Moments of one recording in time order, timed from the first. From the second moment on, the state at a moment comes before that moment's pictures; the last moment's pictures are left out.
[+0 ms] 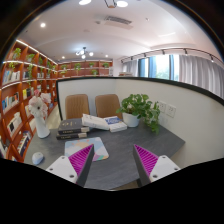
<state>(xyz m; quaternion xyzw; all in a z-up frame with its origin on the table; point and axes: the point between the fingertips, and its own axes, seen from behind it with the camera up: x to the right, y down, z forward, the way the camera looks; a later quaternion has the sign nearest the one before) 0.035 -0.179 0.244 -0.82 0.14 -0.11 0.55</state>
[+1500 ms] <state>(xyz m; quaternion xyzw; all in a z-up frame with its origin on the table) -0.422 0.055 -0.017 -0.92 -0.06 0.04 0.38</state>
